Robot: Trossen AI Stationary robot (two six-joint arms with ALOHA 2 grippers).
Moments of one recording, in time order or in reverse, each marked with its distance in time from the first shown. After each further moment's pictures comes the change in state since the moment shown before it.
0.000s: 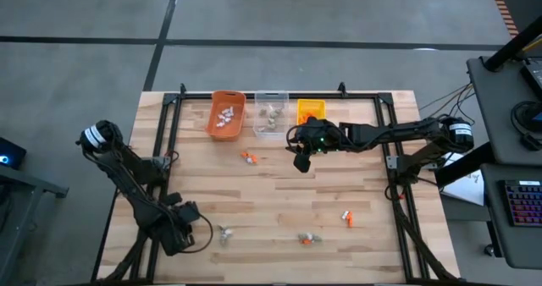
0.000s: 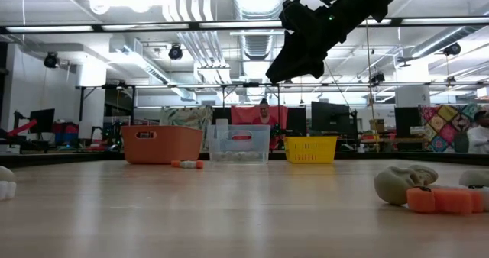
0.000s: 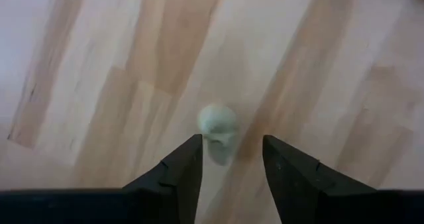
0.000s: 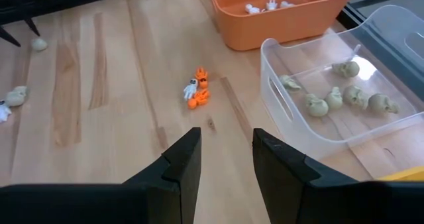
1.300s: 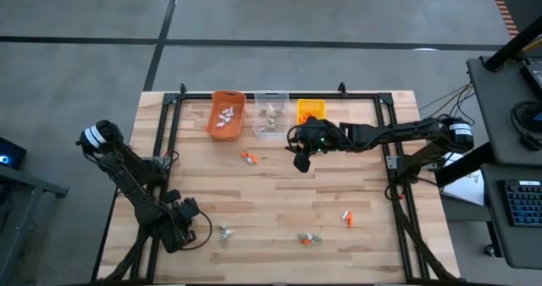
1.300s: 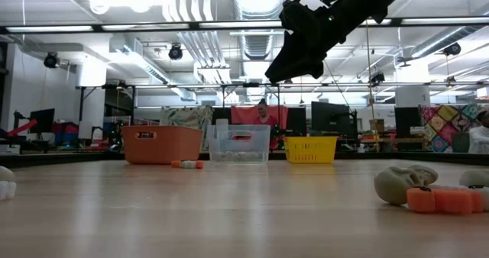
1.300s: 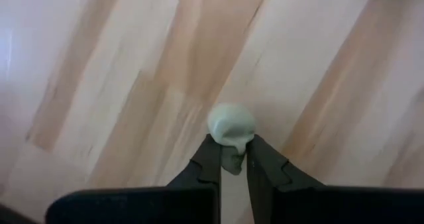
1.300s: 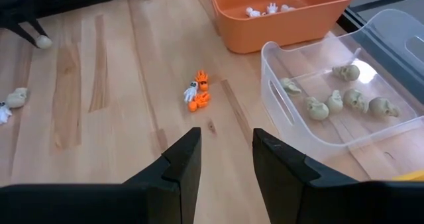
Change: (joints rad) left arm 0.000 0.002 -0.048 0.015 -0.048 -0.055; right arm 0.000 0.000 -0.007 0.020 0.000 -0.007
